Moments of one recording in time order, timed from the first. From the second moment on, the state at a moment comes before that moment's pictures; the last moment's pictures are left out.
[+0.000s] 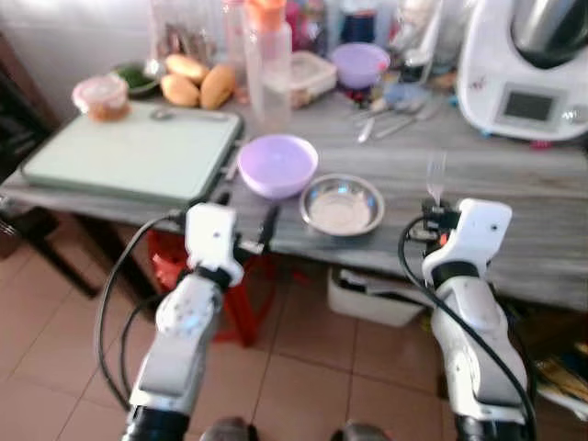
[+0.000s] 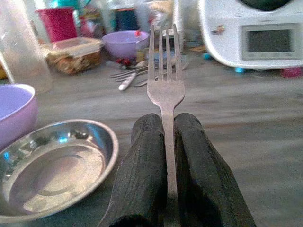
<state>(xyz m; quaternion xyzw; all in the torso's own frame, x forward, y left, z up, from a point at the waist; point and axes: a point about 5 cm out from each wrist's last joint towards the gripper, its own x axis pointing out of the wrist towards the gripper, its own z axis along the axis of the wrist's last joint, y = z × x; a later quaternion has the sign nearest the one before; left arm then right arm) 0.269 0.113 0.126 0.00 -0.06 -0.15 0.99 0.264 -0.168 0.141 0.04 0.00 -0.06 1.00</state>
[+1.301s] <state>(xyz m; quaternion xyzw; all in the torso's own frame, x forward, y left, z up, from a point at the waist) 0.259 0.125 0.124 0.00 -0.05 -0.15 0.99 0.264 -0.161 0.130 0.06 0.02 -0.05 1.00</state>
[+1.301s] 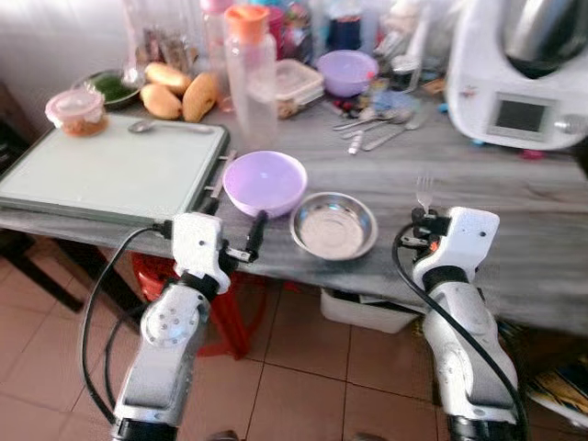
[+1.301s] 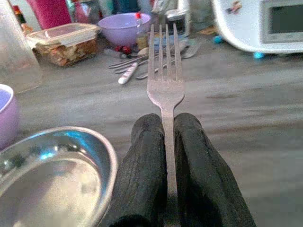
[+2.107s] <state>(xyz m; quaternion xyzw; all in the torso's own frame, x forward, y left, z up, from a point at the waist) 0.236 0.159 0.117 0.05 -0.01 -0.12 0.99 0.265 -0.180 0.116 0.09 0.07 -0.10 0.99</state>
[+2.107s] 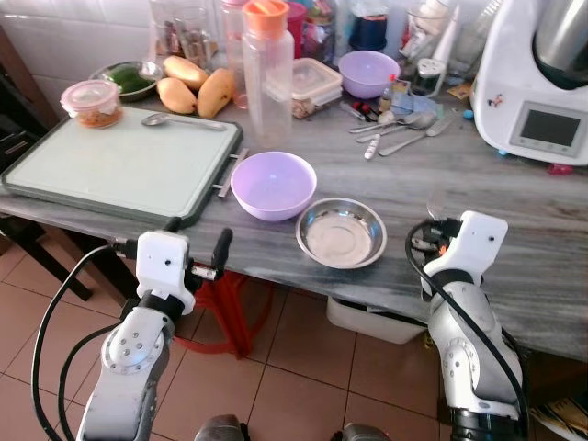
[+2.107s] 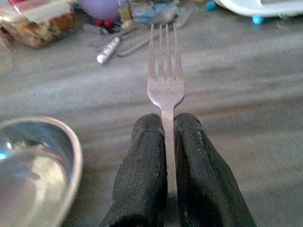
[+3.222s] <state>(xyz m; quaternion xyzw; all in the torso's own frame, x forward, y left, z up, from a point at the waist) 0.234 0.147 0.116 0.03 0.01 -0.16 0.99 0.282 -0.177 0.099 0.13 0.15 -0.09 0.98</state>
